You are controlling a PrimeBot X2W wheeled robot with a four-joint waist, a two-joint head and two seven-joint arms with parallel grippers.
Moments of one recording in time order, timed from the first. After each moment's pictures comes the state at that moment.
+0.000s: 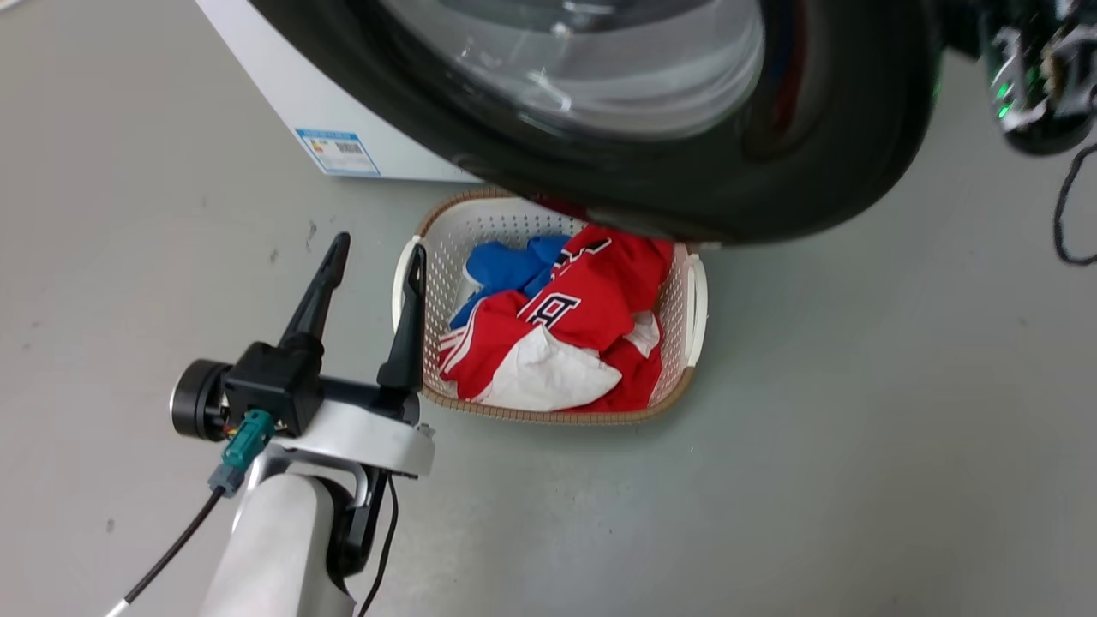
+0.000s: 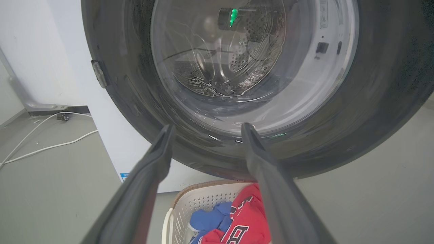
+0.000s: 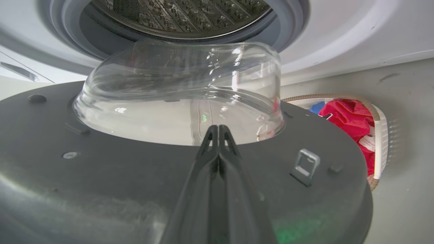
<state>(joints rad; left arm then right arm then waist) -0.32 0.11 -0.15 0.13 -0.17 -0.07 -0.26 -1.40 -0.24 0.12 1.22 1.27 0.13 0.87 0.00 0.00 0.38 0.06</state>
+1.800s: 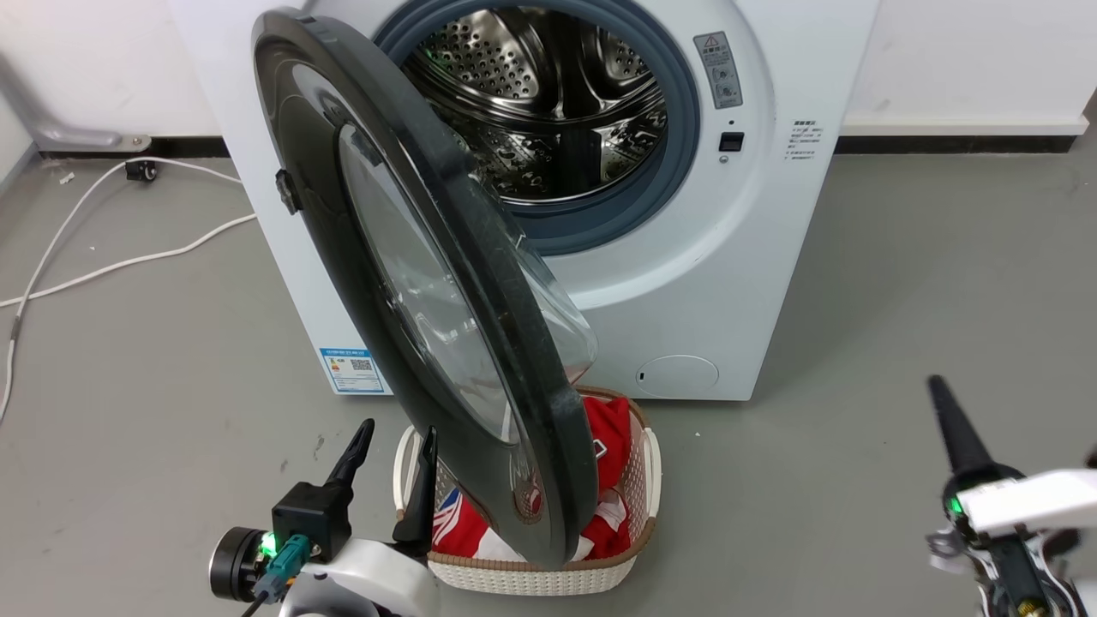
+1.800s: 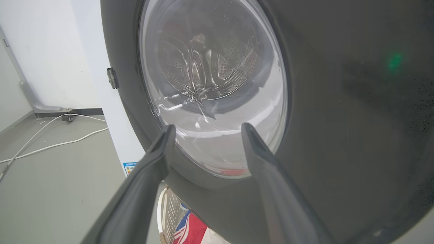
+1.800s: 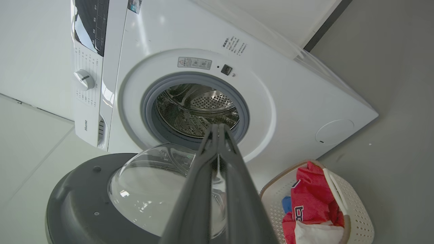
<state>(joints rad) -0.09 0.12 -0.20 0.27 -0.21 -0.05 -0.26 -0.14 -0.17 -0.02 0.27 1.26 0.13 0.03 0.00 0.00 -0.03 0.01</state>
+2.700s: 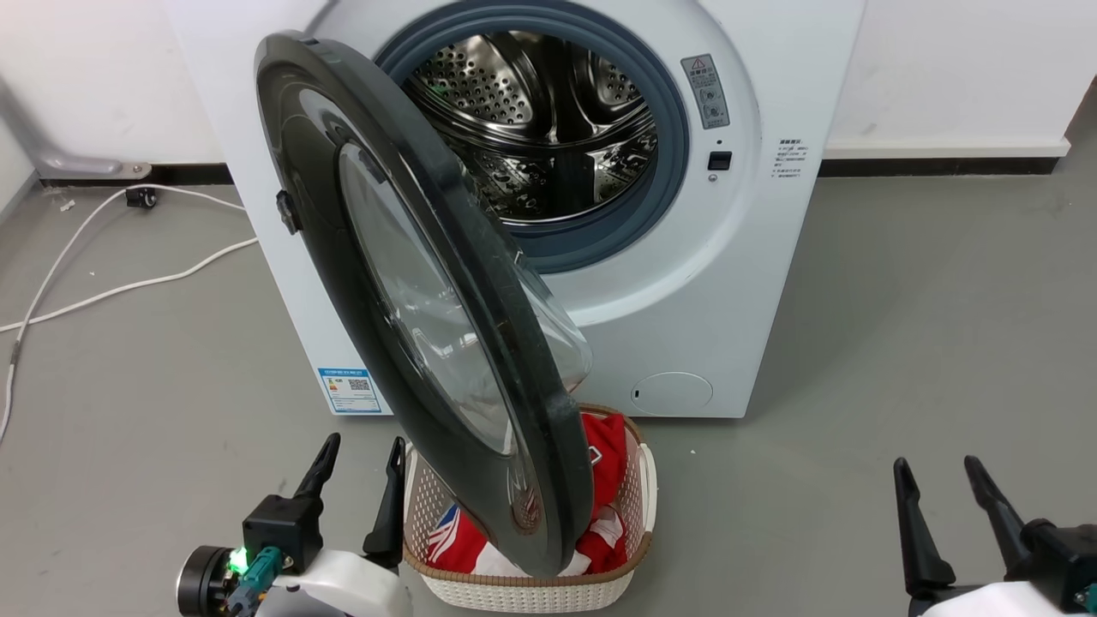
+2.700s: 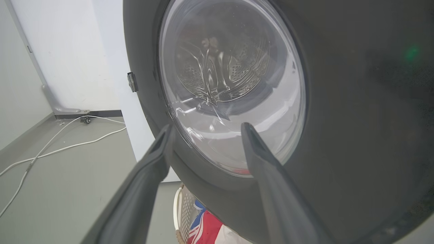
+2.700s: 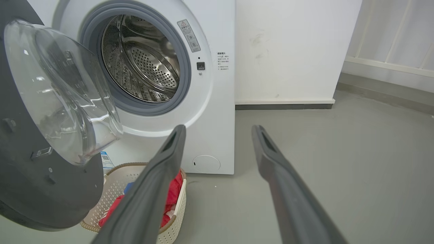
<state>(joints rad) -0.05 0.16 -0.18 0.24 -0.23 0.00 -0.24 0.18 -0.06 -0.09 -0.10 0.11 0.13 -0.04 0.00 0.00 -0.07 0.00</state>
